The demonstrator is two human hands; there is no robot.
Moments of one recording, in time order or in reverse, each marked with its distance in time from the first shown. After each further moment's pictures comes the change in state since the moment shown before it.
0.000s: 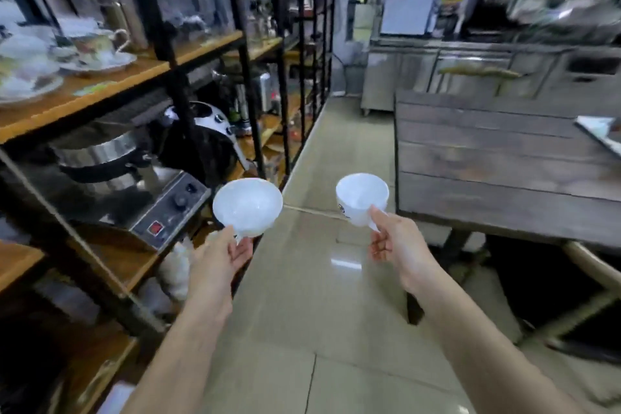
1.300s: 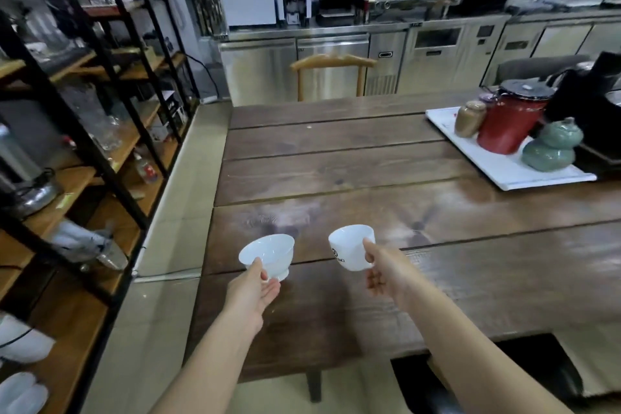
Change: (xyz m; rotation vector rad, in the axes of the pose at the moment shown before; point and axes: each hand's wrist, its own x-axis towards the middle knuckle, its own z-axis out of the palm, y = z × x) left_hand 0.100 -0.210 0.563 0.279 -0.227 -0.470; right_hand 0.318 -0.035 -0.431 0.059 0.341 0.342
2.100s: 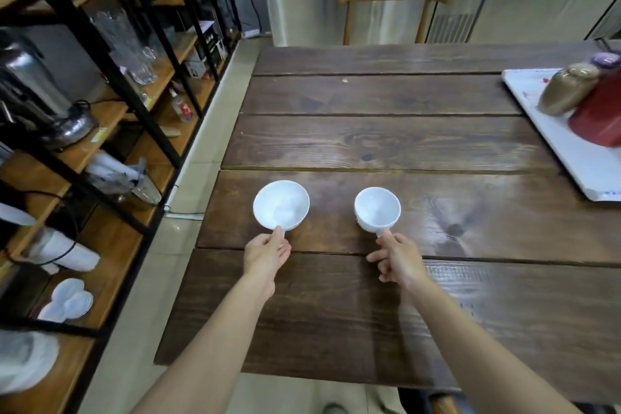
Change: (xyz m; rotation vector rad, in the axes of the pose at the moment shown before) left_hand 0.065 -0.012 0.065 0.172 0.126 0.001; right_hand 0.137 0.018 -0.019 -0.008 -0.039 0.008
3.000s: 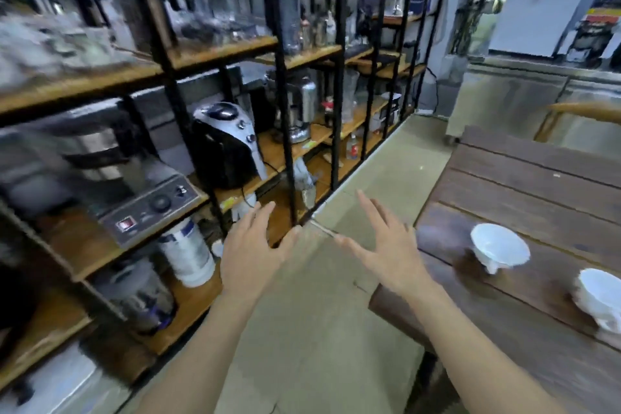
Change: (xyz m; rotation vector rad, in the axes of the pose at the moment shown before) left_hand -0.153 -0.032 -0.378 0.685 0.701 0.683; right_hand -0.271 0.005 0.275 -1.056 -0.403 -1.202
